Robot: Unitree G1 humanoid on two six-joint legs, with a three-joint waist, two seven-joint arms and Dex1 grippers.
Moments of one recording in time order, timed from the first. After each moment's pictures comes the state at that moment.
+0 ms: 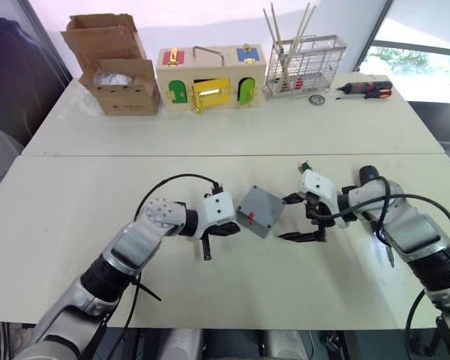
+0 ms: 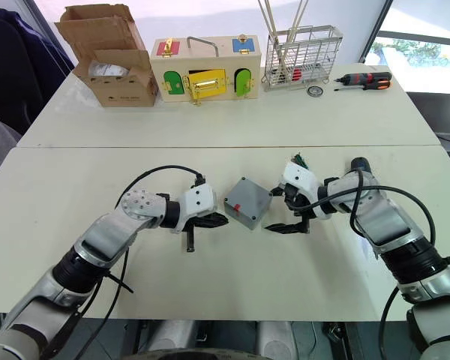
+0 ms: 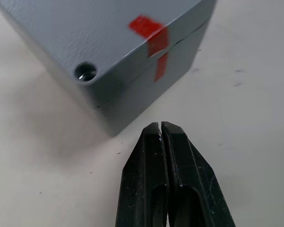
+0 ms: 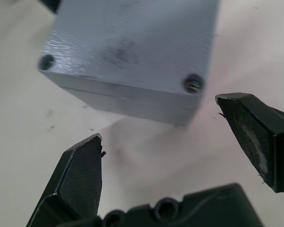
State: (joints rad) left arm -0.51 0.50 -0.46 -0.20 -0.08 0.62 -0.94; right arm -0.49 -0.89 0.32 -0.07 0.17 0.37 1.18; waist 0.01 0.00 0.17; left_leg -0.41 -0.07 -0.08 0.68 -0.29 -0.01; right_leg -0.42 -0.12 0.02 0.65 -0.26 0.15
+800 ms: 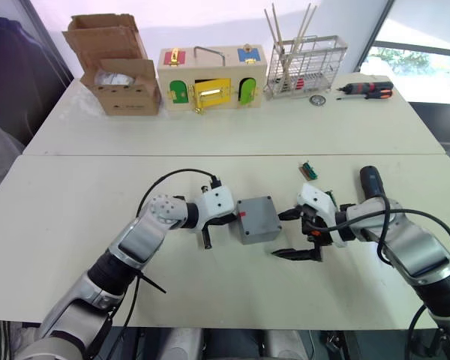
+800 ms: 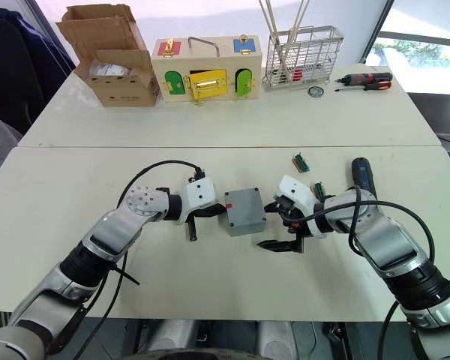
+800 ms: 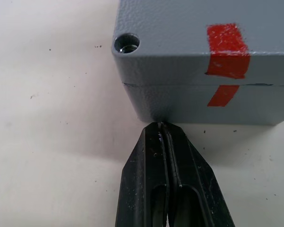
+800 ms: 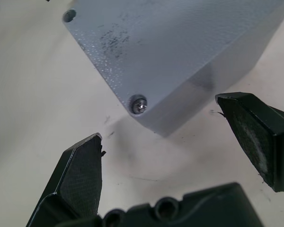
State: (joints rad) left arm -0.53 0.46 -0.45 -0.10 -0.01 0.53 -0.88; right arm -0.35 -0.88 0.24 -0.33 0.25 0.64 1.10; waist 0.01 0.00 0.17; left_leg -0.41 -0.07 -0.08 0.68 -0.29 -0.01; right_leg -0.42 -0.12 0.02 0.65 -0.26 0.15
